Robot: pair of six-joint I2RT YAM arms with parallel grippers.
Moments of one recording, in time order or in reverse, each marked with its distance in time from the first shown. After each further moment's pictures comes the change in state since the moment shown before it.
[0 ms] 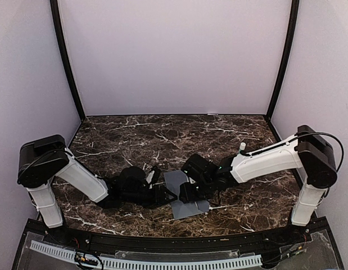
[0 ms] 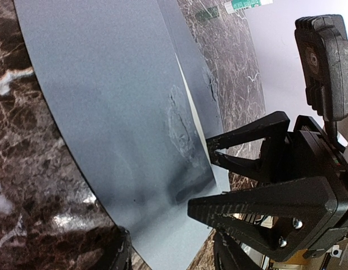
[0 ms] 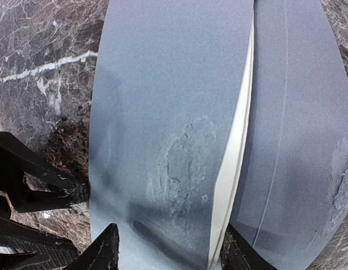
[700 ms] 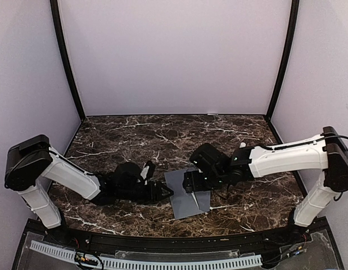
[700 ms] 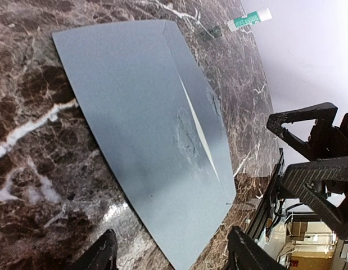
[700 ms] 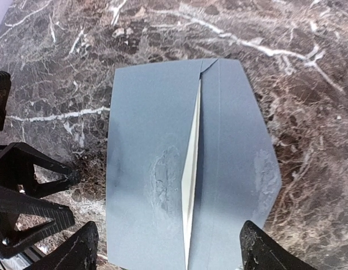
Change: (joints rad) left arm 0.021 -0.119 -0.014 -0.135 -0.074 0.056; right arm 0.005 -0.172 -0.002 -0.100 0.170 0.020
